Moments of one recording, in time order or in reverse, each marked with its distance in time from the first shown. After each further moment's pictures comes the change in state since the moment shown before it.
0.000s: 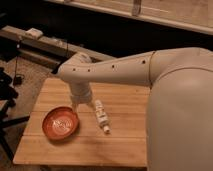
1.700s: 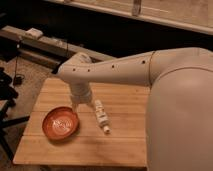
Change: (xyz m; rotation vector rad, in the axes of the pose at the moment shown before) arm 0.000 0.000 0.001 0.000 0.002 -0.001
